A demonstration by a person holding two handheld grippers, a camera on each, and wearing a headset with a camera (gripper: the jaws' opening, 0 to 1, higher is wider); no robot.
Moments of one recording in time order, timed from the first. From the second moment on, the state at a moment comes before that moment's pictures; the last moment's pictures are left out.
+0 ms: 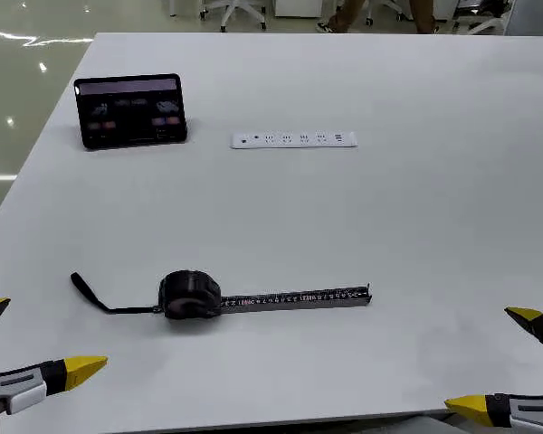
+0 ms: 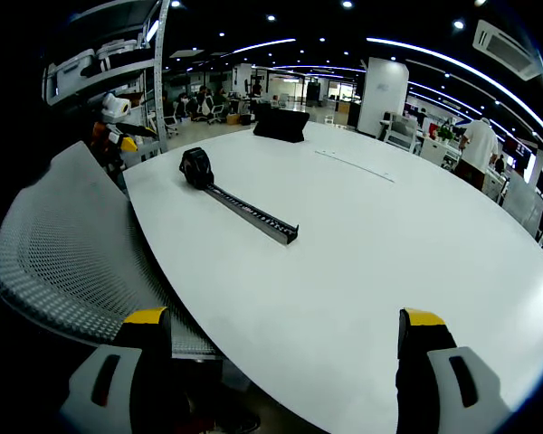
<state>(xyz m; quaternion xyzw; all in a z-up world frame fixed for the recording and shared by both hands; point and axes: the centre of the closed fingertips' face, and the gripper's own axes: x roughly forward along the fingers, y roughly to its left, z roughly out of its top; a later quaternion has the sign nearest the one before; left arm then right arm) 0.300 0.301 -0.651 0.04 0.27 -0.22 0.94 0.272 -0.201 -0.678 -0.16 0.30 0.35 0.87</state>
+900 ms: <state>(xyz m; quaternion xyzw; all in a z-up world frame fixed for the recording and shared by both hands) 0.376 0.196 -0.661 0.07 0.28 -0.17 0.94 0.335 -0.167 -0.674 -0.25 0.30 0.42 0.82</state>
